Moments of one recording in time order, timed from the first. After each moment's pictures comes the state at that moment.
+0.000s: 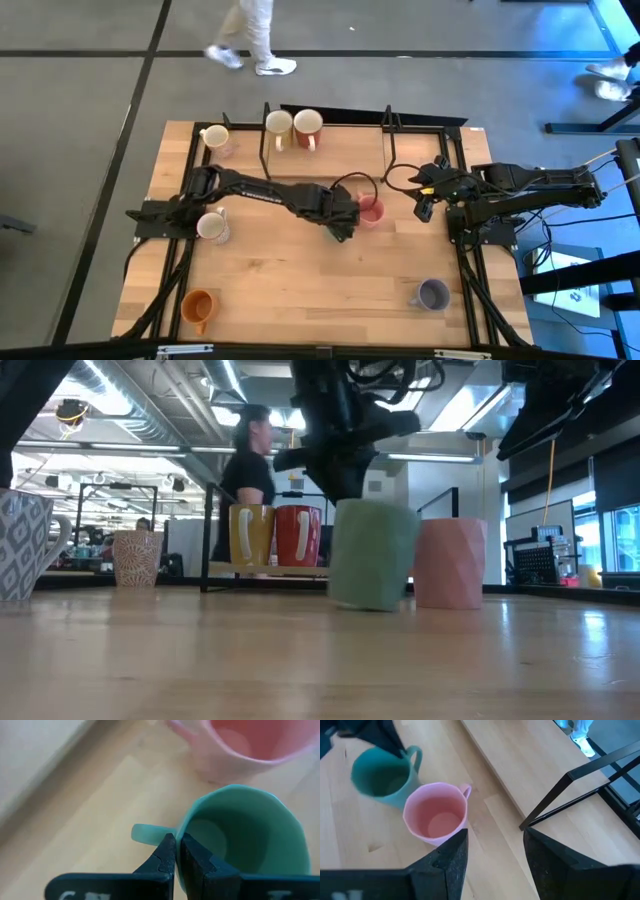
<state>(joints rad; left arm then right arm) -0.09 2.11 1.83 -0.96 -0.34 -0.79 0.05 0.78 0.82 -0.87 0.35 0.35</state>
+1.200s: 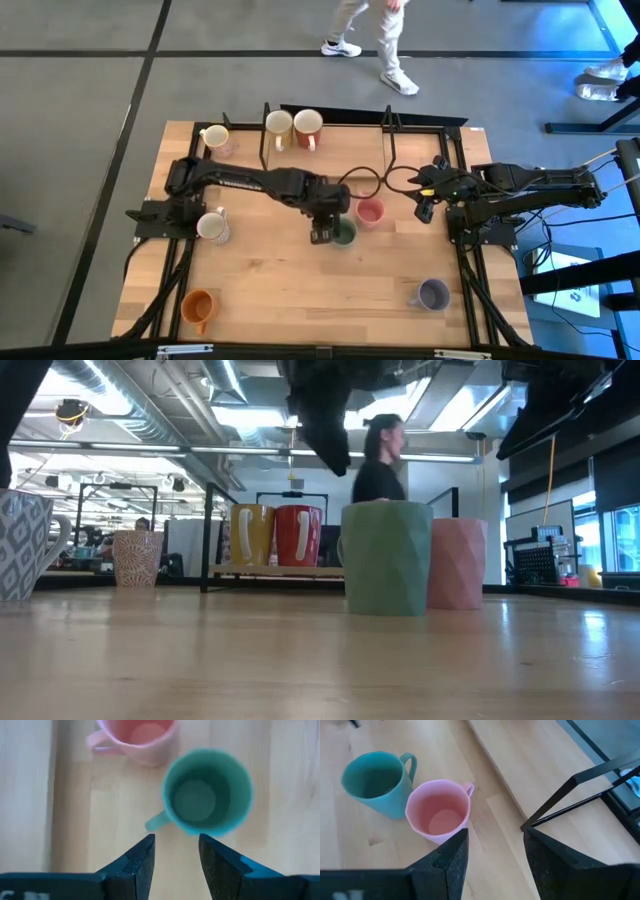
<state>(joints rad) -0.05 1.94 1.78 -0.98 -0.09 -0.07 0.05 0.78 0.82 -0.86 0.32 0.31</state>
